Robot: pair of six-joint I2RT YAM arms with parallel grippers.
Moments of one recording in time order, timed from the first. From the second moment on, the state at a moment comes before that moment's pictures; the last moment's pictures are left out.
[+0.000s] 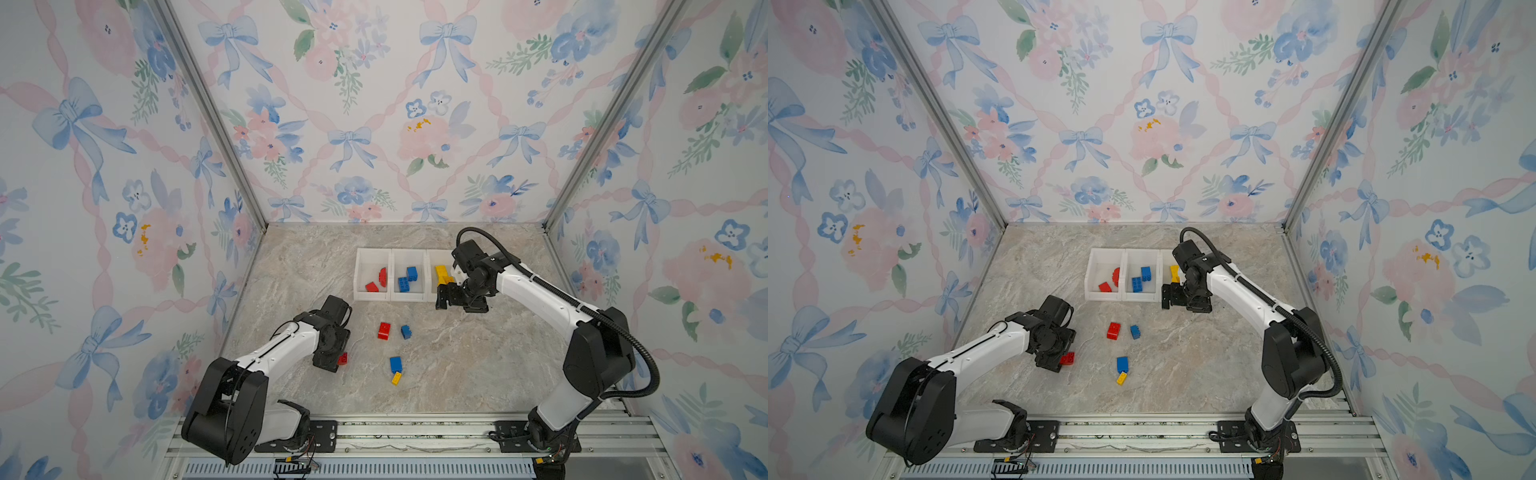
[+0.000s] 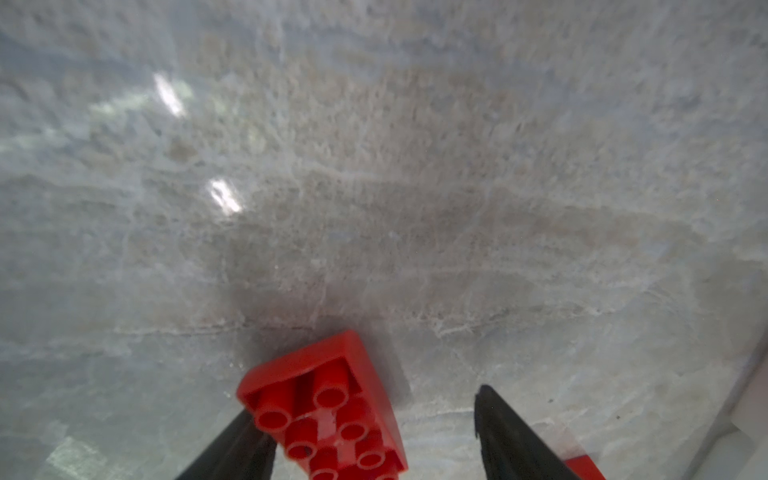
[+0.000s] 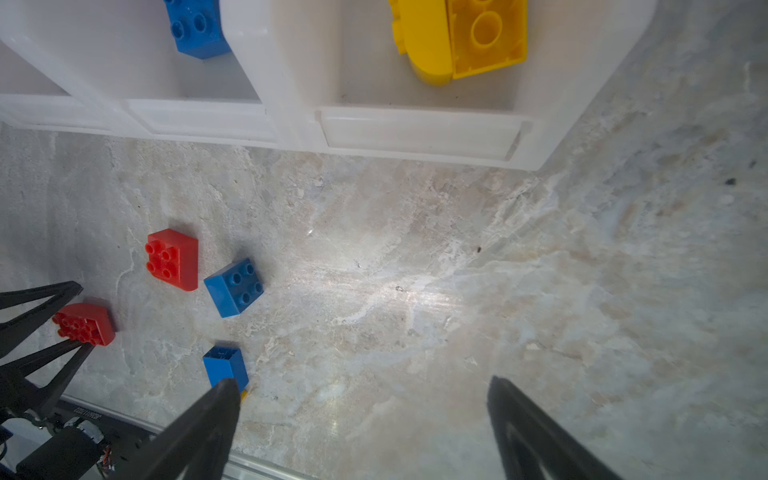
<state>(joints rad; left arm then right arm) -0.36 1.31 0.65 -0.71 0.00 -1.65 0.50 1.69 1.40 -1.03 -0.16 0.48</state>
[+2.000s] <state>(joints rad) -0.41 1.39 1.11 -0.74 -0.22 -1.15 0.52 1.54 1.30 -0.98 -0.13 0.57</state>
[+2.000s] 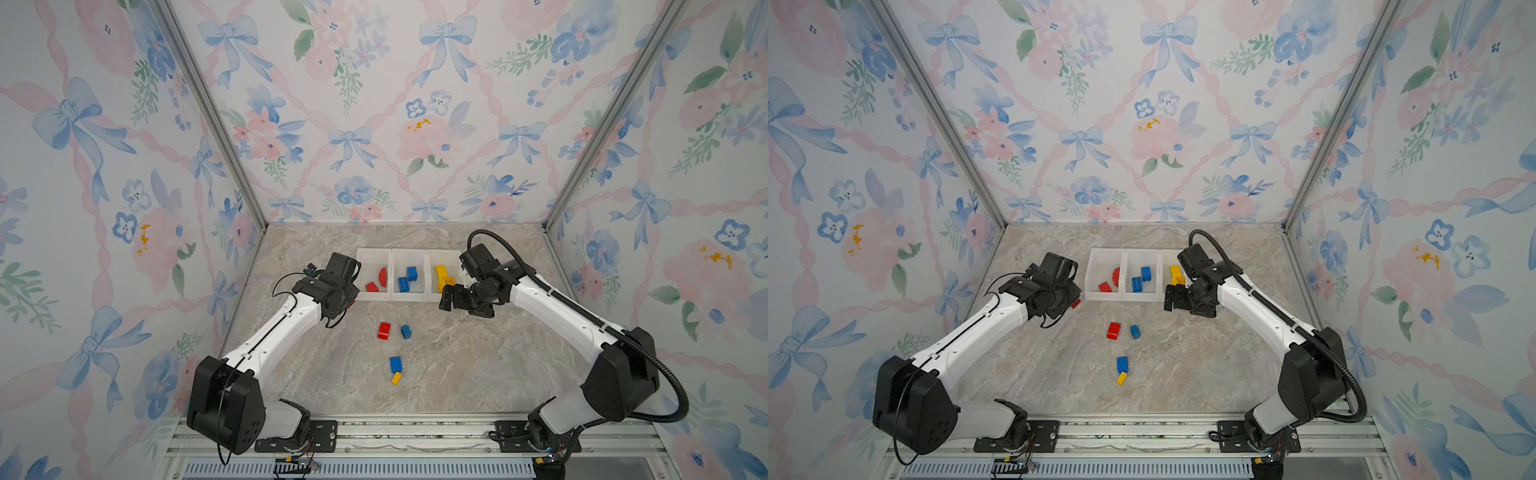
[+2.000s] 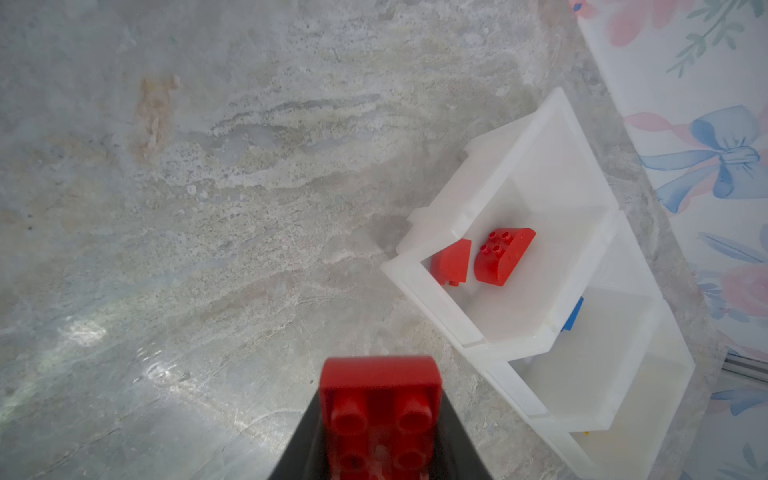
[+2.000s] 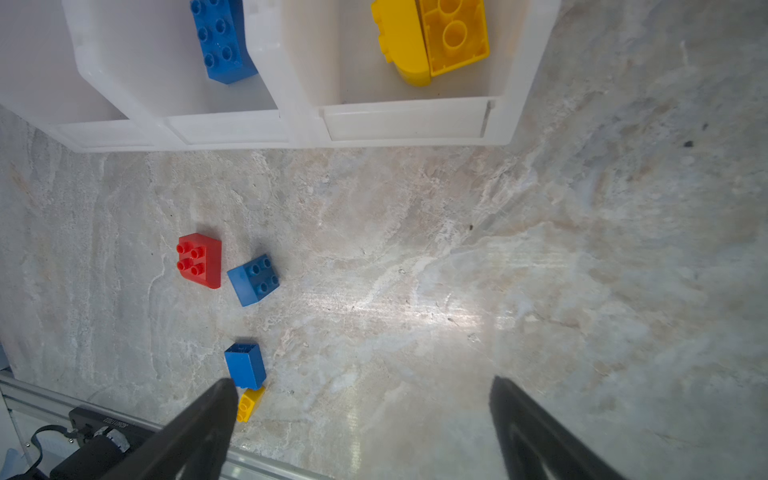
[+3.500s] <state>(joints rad) -0.49 2.07 1.71 -0.78 -0.36 -0.54 0.50 1.40 1.19 -0.98 -0.12 0.60</state>
